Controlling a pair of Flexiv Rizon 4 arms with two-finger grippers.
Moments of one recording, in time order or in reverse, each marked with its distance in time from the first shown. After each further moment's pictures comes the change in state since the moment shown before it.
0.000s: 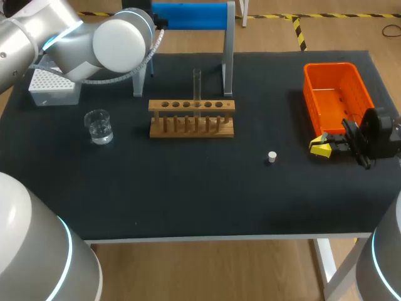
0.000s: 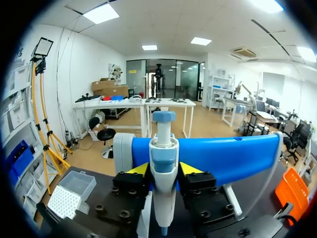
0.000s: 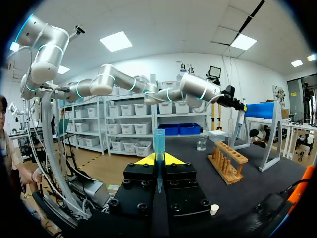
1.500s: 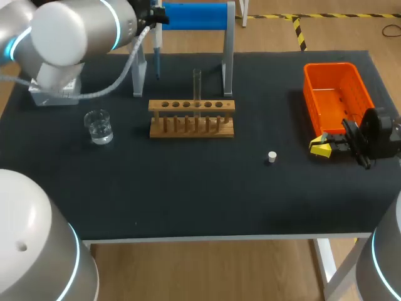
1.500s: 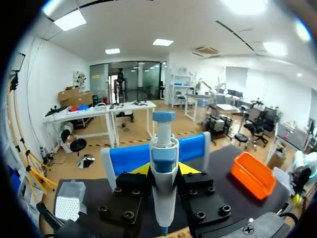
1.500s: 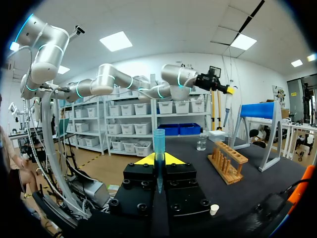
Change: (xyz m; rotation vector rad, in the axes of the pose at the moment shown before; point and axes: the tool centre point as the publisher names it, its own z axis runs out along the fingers) left arm 0.053 -0.029 -0.148 -0.019 0.358 0.111; right arm 0.000 0.000 0.000 0.000 0.000 0.000
